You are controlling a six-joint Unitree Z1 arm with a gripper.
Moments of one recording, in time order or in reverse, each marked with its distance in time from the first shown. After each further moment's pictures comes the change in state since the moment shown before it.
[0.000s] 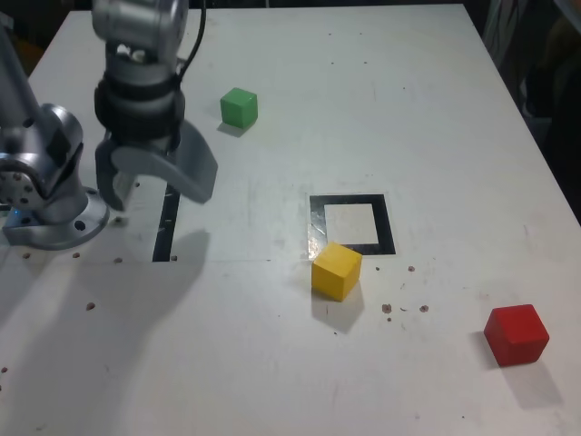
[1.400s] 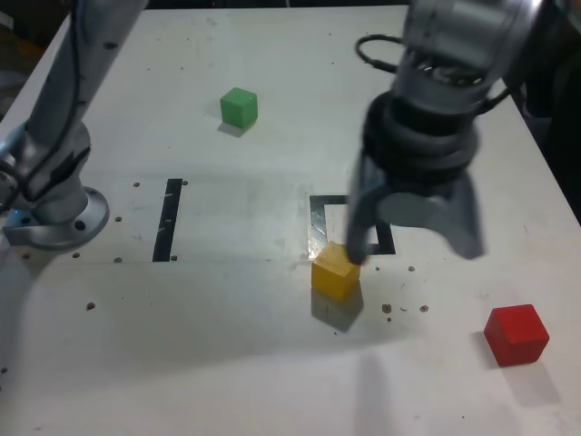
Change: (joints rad) arm -0.255 0.778 -1.374 0.507 -0.022 -0.136
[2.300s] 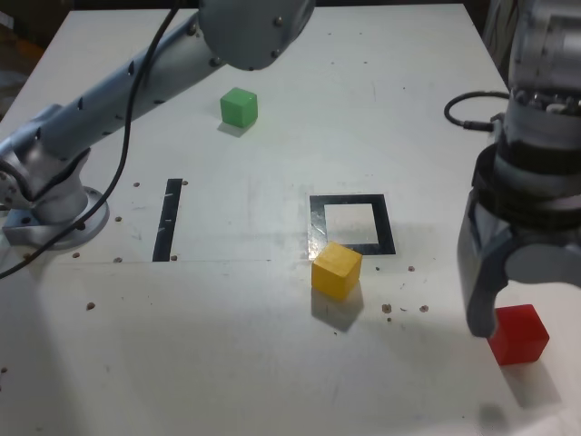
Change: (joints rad) arm -0.003 0.244 -0.461 0.031 -0.119 -0.032
